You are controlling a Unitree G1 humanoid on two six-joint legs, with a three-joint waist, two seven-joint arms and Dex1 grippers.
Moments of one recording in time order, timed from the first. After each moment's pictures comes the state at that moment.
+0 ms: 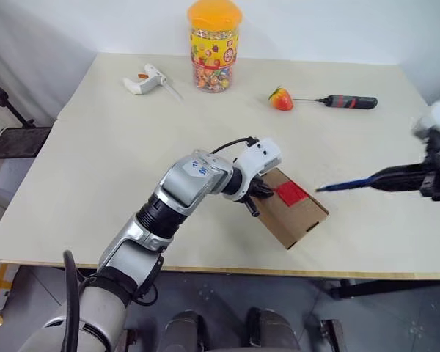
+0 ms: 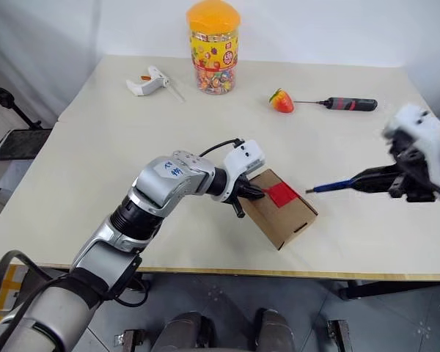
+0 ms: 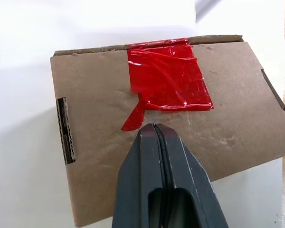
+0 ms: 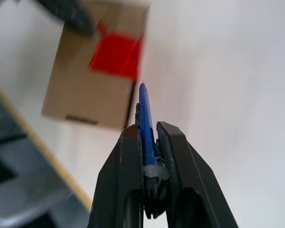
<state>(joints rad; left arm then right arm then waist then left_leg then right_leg) -1.03 0.20 -0.43 0.09 -0.23 1.16 -0.66 -0.47 -1.37 -0.38 -0.26 0.65 1.21 1.14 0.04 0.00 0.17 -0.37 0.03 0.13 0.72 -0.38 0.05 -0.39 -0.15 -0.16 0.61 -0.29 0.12</state>
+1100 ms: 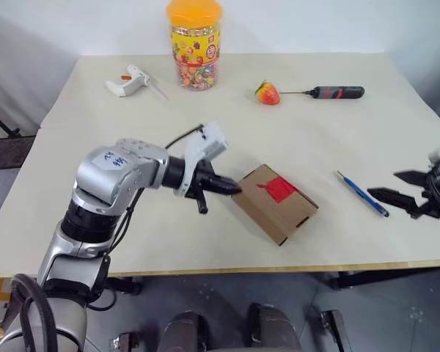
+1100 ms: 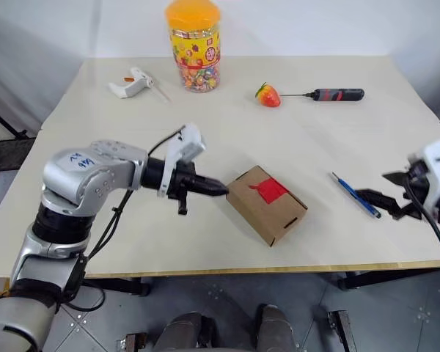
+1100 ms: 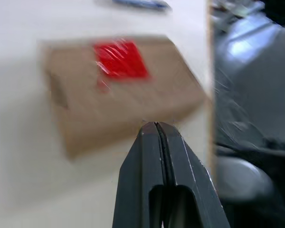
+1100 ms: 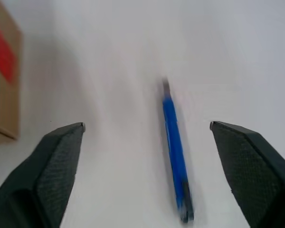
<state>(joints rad) -0.85 0.53 -0.24 -0.25 -0.53 1.27 -0.94 -0.33 -1.07 -0.31 -0.07 0.49 0.84 0.90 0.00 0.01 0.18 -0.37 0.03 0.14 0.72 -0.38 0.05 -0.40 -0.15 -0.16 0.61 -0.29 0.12</state>
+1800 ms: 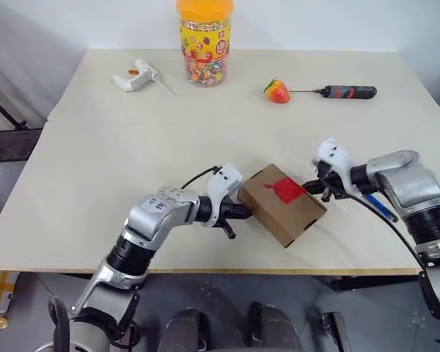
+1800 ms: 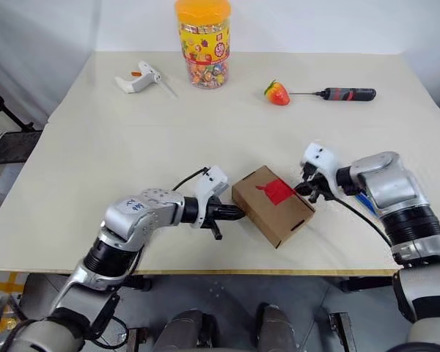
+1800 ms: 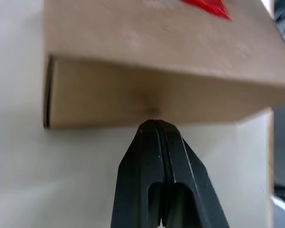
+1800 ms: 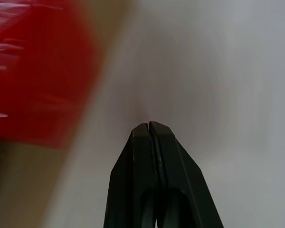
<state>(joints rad) -0.68 0.24 -0.27 -0.08 -0.39 1.08 -0.56 -0.81 -0.85 0.33 0.28 0.17 0.63 1.25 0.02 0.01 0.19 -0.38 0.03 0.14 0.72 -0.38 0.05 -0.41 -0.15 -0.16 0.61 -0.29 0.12</state>
